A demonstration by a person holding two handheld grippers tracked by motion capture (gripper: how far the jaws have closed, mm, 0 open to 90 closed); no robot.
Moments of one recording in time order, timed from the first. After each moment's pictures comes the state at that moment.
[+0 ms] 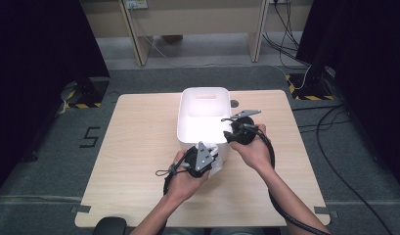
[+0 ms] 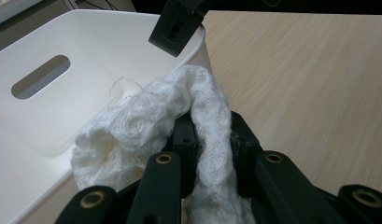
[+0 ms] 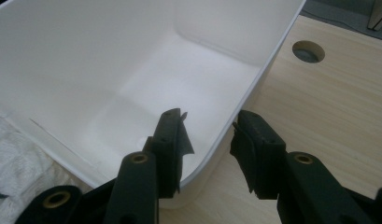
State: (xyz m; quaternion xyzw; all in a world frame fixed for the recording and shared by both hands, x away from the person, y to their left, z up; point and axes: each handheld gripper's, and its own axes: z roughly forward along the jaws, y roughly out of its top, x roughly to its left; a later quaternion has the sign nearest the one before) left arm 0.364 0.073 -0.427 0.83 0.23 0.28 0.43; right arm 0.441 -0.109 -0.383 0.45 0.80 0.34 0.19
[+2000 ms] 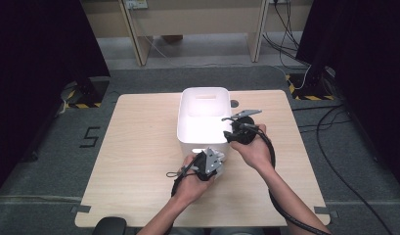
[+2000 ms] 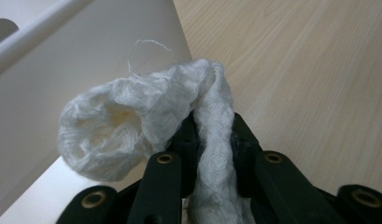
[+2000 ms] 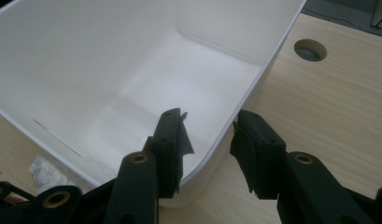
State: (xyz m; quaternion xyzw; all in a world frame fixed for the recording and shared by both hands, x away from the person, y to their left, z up) left arm 0.373 0.054 -0.464 0.86 0.22 0.27 0.39; right arm 0.442 -0.110 -0.382 0.46 0.80 0.34 0.18
